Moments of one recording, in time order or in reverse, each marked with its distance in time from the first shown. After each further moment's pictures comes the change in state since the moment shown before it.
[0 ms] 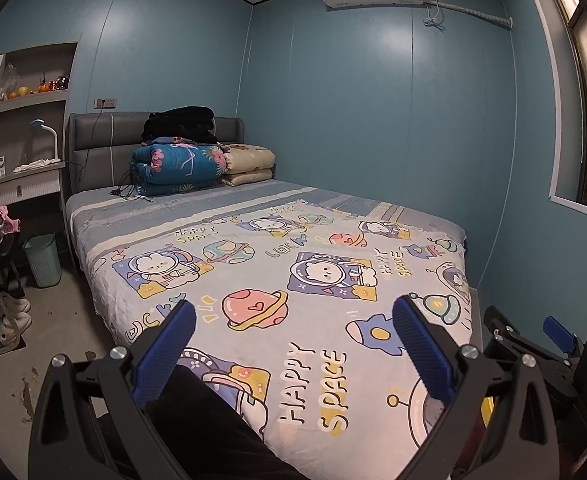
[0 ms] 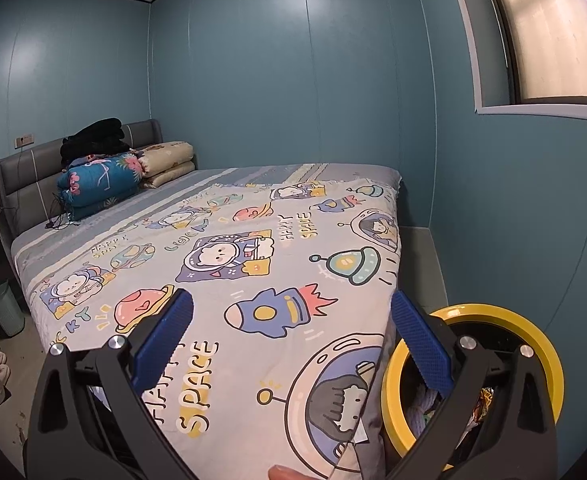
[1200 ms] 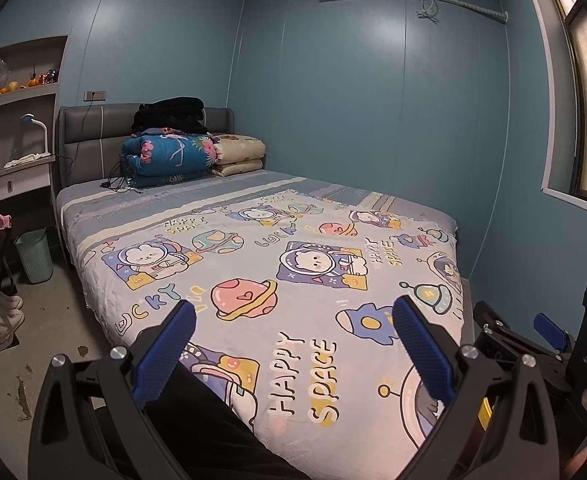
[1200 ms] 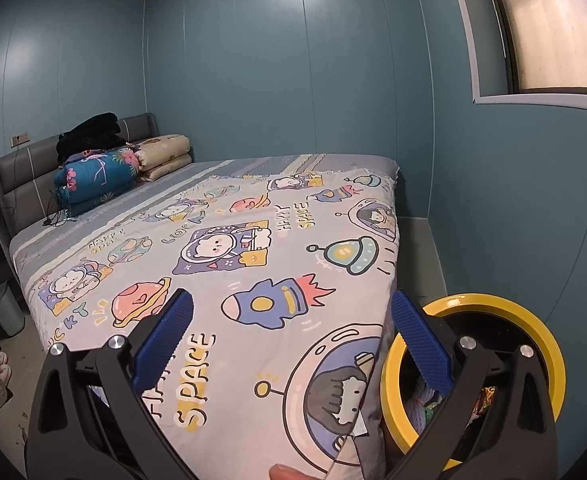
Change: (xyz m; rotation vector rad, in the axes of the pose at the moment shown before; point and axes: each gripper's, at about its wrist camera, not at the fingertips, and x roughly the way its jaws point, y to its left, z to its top) left arm 0.006 -0.001 -0.004 0.007 0.040 -0.040; right arm 0.005 -0.004 -0.006 0.012 0.033 -0.004
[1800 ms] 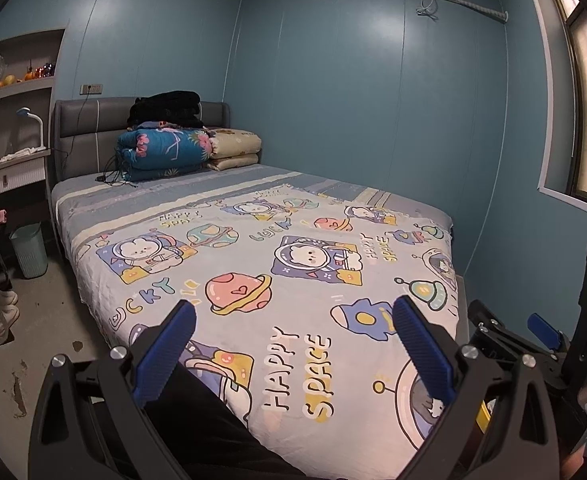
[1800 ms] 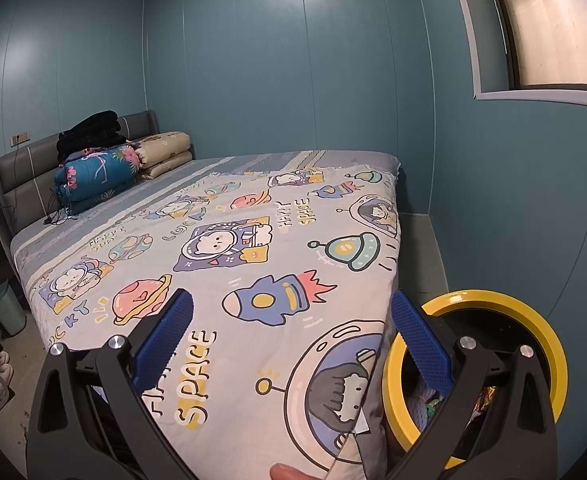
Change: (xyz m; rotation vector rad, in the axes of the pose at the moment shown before) left arm 0.004 0.002 -0.003 -0.010 0.023 -0.021; right arm 0.002 0.000 0.000 0.002 0.014 0.004
